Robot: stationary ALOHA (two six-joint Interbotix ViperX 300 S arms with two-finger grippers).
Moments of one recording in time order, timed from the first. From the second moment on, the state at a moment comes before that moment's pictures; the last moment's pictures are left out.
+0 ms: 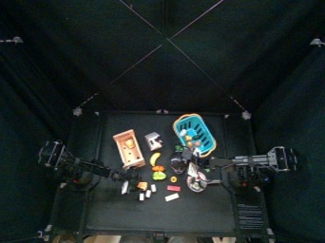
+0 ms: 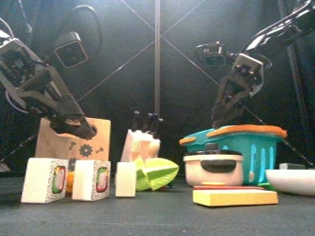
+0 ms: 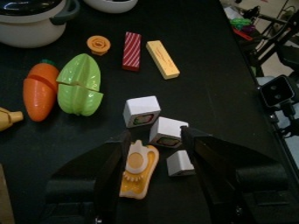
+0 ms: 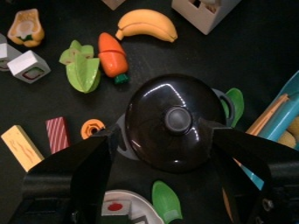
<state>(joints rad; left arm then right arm) -0.15 -0.13 1.11 0.12 -0.50 -0.34 -0.10 -0.29 0.84 -0.48 0.33 0.65</state>
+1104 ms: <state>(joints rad) -0.15 -0.13 1.11 0.12 -0.50 -0.34 -0.17 -0.17 0.81 -0.48 0.31 0.65</state>
